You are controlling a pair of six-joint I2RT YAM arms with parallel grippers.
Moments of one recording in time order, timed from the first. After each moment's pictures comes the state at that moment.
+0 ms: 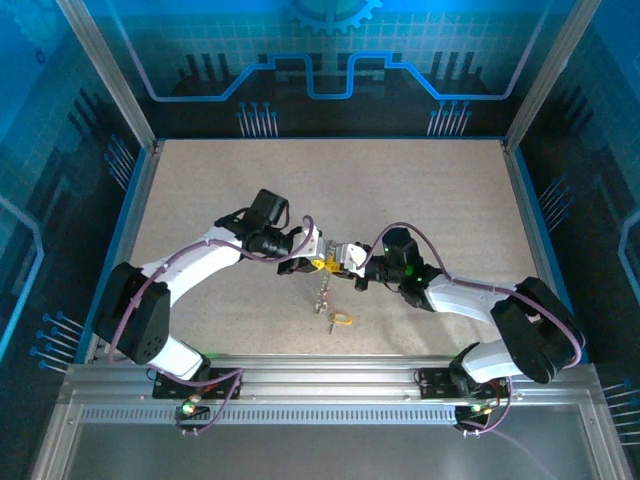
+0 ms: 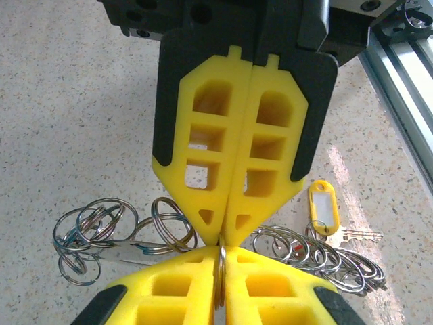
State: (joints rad) left arm -0.47 1.52 1.02 -0.50 0.78 0.97; right arm 0.63 1.40 0.54 0.47 -0.58 -0.54
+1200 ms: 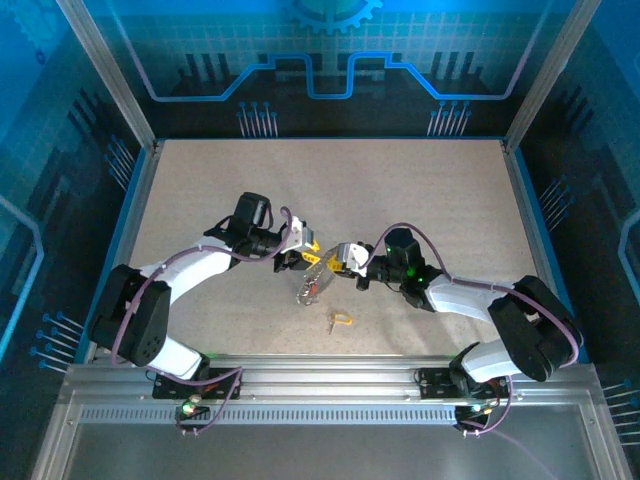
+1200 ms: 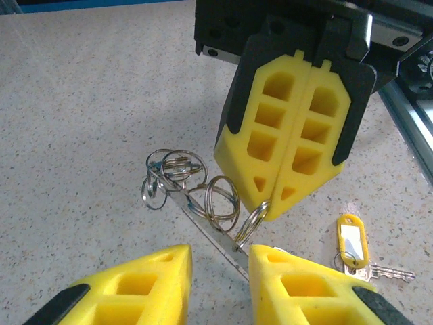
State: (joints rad) left arm -0.37 1.50 0.86 -0.16 0.93 0.79; right arm 0.61 1.41 0.52 0.51 -0.59 -0.54
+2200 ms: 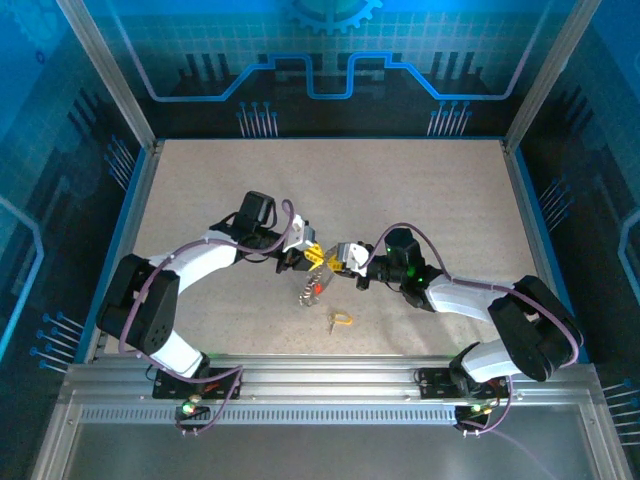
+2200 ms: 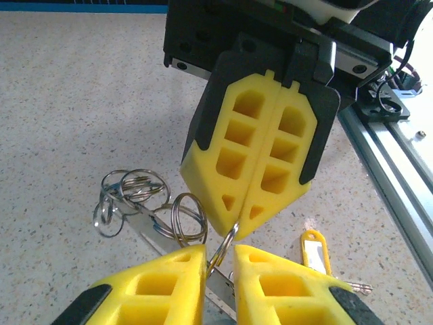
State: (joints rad) left arm -0.37 1.57 0.91 -0.22 1.04 0.78; right arm 0.61 1.41 0.52 0.51 -0.58 -0.54
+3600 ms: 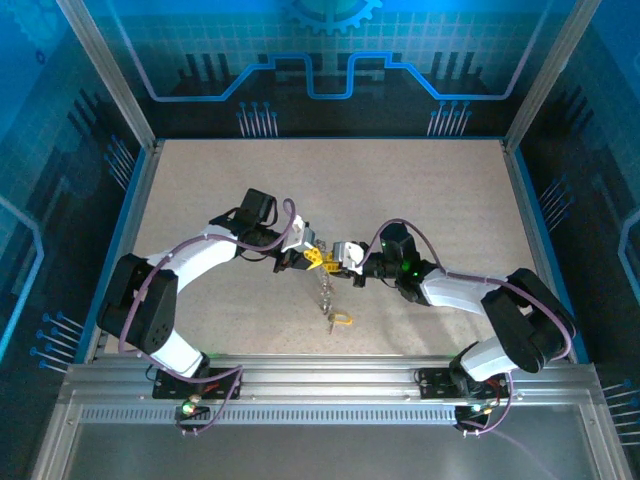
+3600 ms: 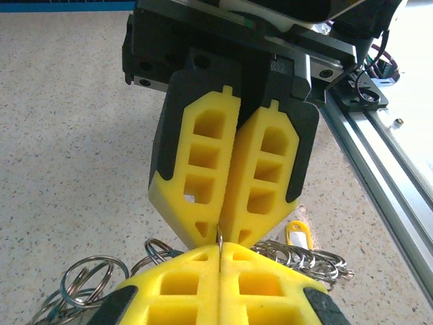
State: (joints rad) left arm -0.37 1.58 0.97 -0.39 1.06 0.91; right arm 0.61 1.47 0.58 0.49 -0.65 -0.58
